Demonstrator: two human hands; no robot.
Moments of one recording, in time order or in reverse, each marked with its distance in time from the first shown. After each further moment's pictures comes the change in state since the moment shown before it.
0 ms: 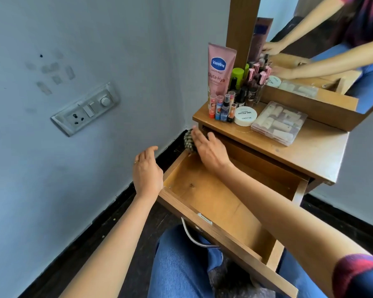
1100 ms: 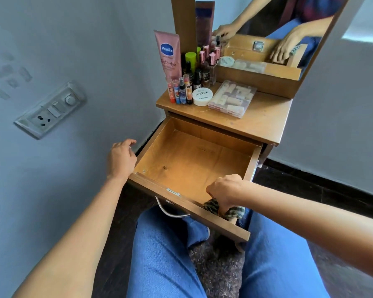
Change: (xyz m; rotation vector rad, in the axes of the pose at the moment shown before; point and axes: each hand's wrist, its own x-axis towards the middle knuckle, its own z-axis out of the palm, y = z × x) left_hand -0.001 0.015 -0.016 0.052 -0.203 0.045; right_hand -0.173 0.001 -0.067 -0.031 -0.977 0.046
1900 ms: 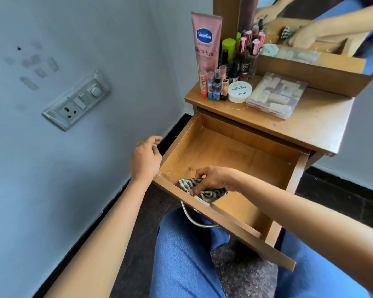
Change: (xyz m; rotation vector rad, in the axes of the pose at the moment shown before) left_hand 0.010 -0.012 0.011 -0.065 0.045 -0.042; right_hand 0.095 -0.032 -0.045 1.039 -0.026 -0.138
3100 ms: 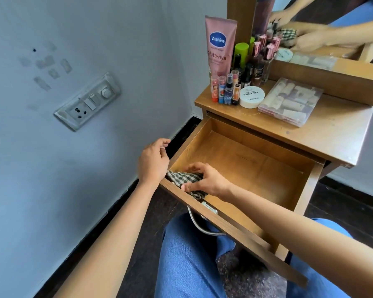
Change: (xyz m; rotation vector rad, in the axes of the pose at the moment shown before) left_hand 0.002 0.001 -0.001 -0.031 0.017 -0.019; right_hand 0.024 -0.005 0.020 0.314 0.169 -0.326
